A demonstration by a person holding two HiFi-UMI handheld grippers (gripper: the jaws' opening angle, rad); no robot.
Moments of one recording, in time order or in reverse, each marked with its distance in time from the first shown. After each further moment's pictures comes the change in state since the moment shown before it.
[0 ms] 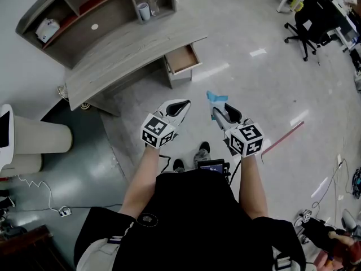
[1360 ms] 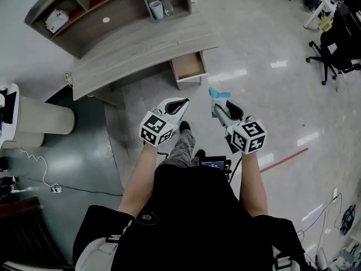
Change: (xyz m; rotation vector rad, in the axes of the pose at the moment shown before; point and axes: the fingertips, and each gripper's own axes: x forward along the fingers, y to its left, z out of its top) left arm 0.080 0.058 0.011 -0.013 0.064 0.195; right arm 0.062 -0.104 0.031 0.031 0.022 0.192
